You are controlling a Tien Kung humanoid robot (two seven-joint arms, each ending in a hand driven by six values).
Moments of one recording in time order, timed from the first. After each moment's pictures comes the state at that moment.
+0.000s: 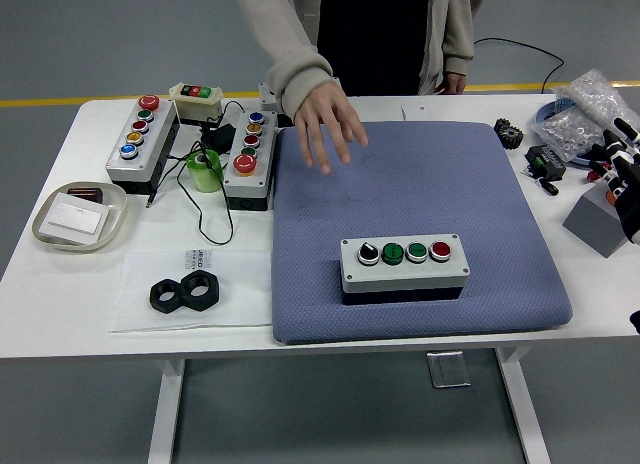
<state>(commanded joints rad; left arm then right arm) -0.15 0.16 -0.35 -0.21 0.00 0.26 -0.05 0.29 -0.54 1.13 1.40 -0.41 -0.35 0.16</state>
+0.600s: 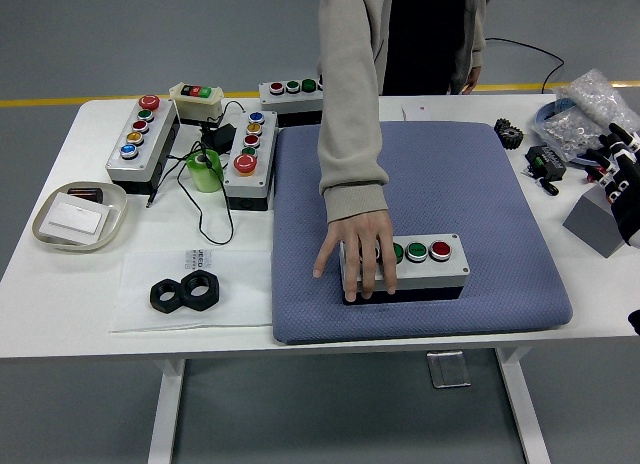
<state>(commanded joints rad) -0.15 0.16 -0.35 -0.21 0.00 0.26 -0.05 0.30 -0.54 1.13 1.40 -0.41 -0.37 0.14</state>
